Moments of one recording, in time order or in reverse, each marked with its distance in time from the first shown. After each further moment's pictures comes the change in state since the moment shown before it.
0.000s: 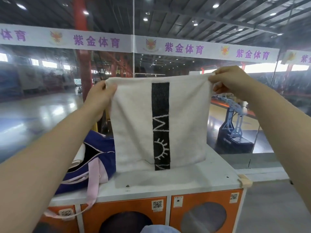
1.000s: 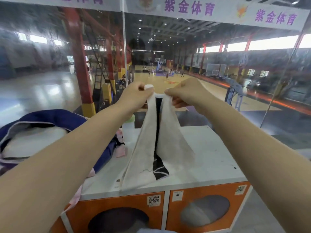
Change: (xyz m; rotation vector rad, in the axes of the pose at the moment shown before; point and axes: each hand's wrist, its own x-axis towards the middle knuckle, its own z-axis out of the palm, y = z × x) left_hand 0.018 -0.071 0.132 0.255 -0.239 -0.047; right_hand 0.026 0.080 0.148 -0.052 -0.178 0.170
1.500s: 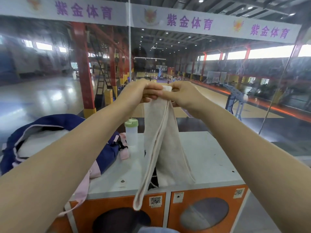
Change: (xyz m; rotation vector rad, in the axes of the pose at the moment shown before) left_hand -0.029 0.047 -0.030 -0.371 -0.159 -0.016; right_hand -0.029 -0.026 0.004 0.045 -0.089 -0.232
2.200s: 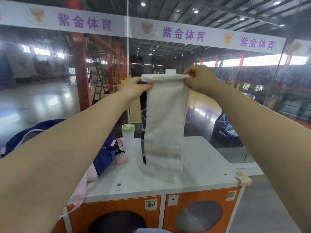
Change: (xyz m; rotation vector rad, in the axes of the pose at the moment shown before) left_hand 0.034 0.011 -0.008 0.131 0.082 0.054; right_hand 0.034 -0.015 -0.081 -0.475 0.229 -0.104
